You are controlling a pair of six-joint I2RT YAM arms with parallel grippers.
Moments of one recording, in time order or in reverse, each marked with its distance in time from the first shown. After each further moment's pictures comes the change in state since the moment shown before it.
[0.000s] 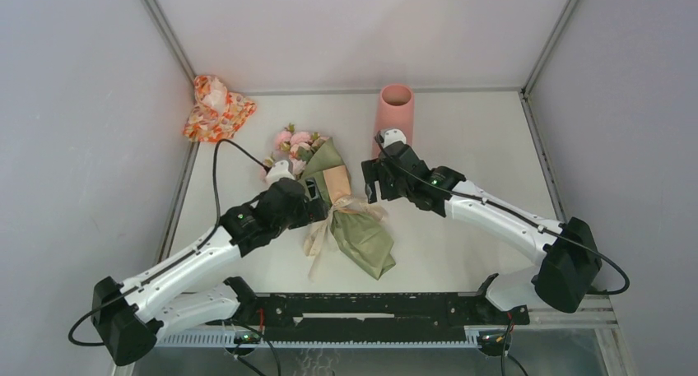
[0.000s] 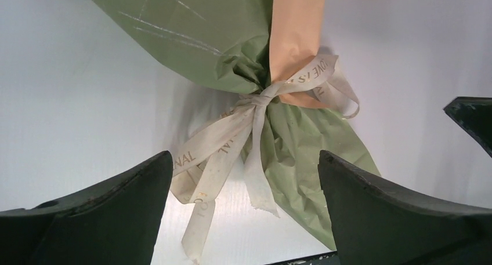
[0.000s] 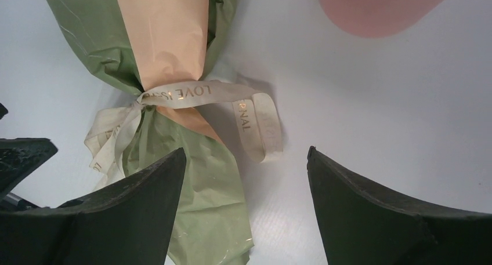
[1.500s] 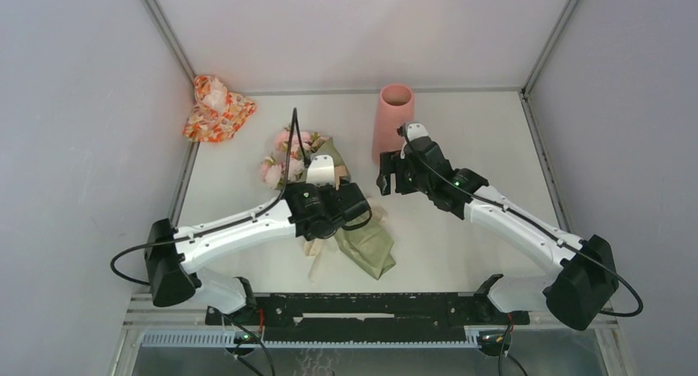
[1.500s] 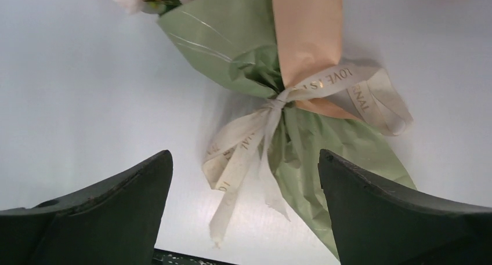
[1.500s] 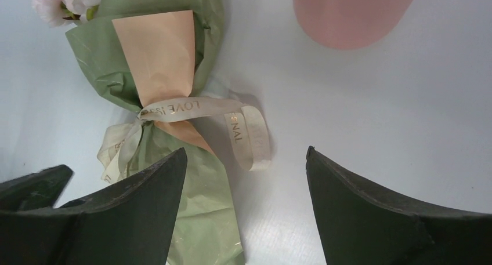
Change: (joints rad) left arm -0.312 0.477 0.492 -0.524 -0.443 -0.264; right arm -0.123 -0.108 -0.090 0.073 -0.089 0.002
